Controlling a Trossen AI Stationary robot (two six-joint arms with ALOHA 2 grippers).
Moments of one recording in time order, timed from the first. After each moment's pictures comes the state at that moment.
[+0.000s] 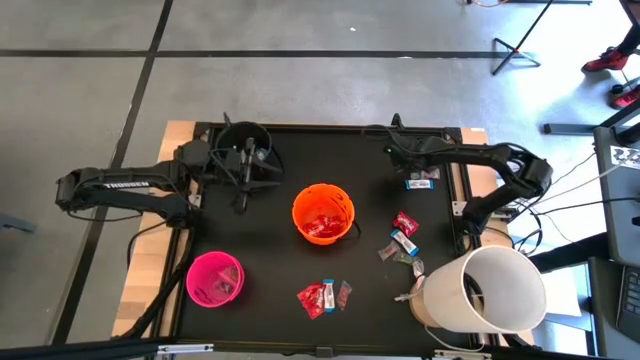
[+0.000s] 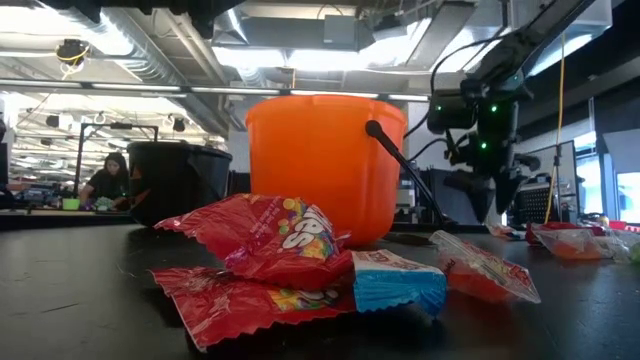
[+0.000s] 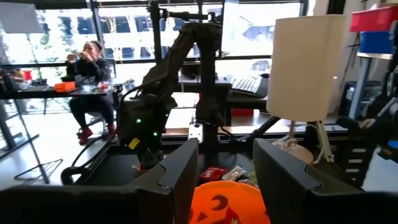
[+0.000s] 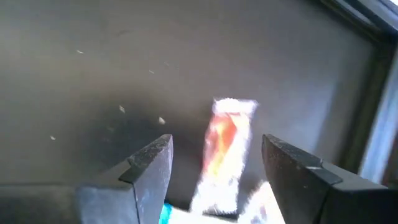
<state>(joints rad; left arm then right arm) 0.21 0.83 0.62 0.22 0.21 0.01 -0.60 1.51 0.81 -0.67 0.39 0.47</state>
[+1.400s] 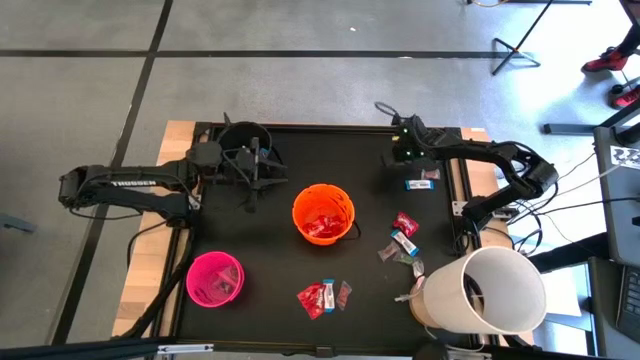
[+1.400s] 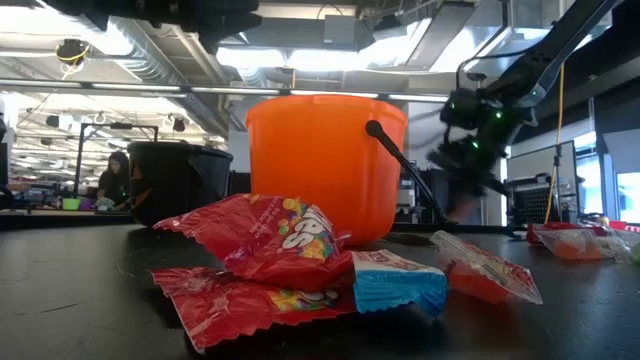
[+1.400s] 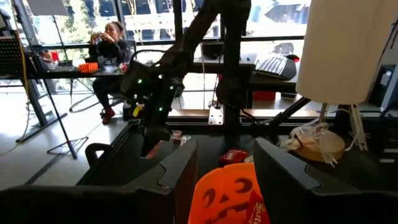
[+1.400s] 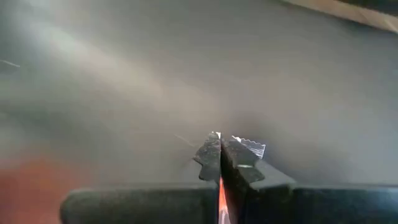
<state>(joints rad) 0.21 0.91 0.62 0.22 0.11 0.03 -0.81 1.47 0.70 -0.21 -0.11 0.34</state>
